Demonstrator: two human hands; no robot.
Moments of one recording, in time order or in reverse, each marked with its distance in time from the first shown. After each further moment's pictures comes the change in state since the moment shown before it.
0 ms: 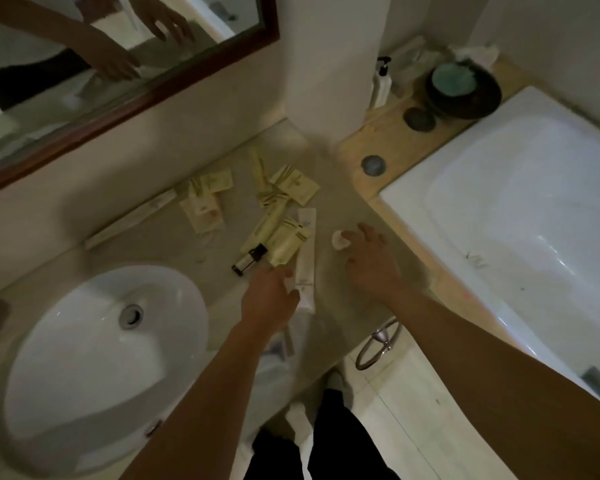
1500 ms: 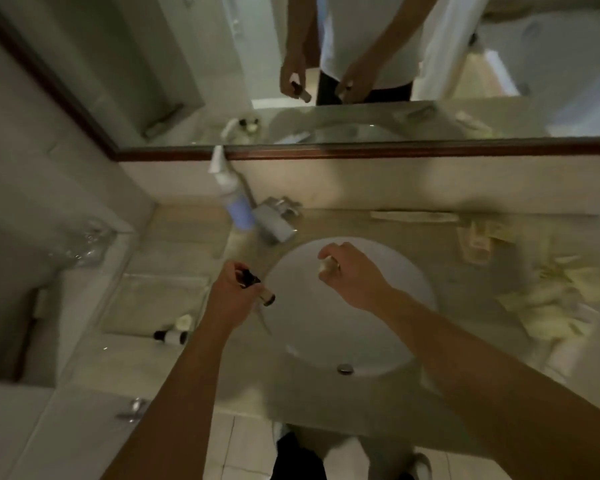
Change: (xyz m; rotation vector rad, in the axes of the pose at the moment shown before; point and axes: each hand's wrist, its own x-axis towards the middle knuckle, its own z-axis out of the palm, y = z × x) left_hand -0.288 -0.367 -0.203 -0.635 0.746 -0.609; right_hand -0.129 -0.473 0.106 0.139 -0.282 -0.867
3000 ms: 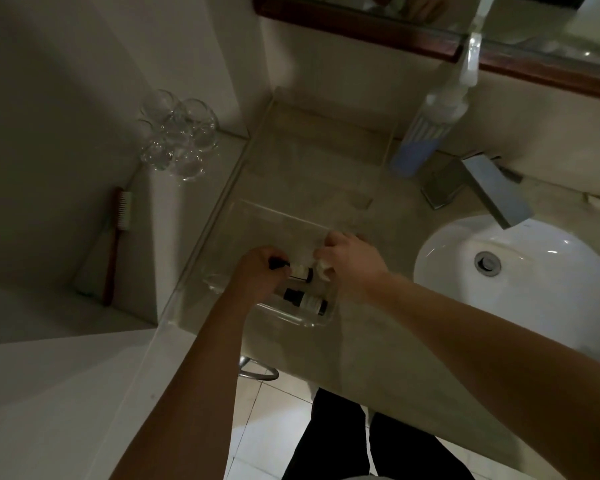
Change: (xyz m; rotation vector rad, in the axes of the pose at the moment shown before) left_hand 0.126 -0.256 -0.145 -0.108 -0.224 -0.203; right_hand 0.150 -0.162 0.285 -0.532 -0.433 -0.235
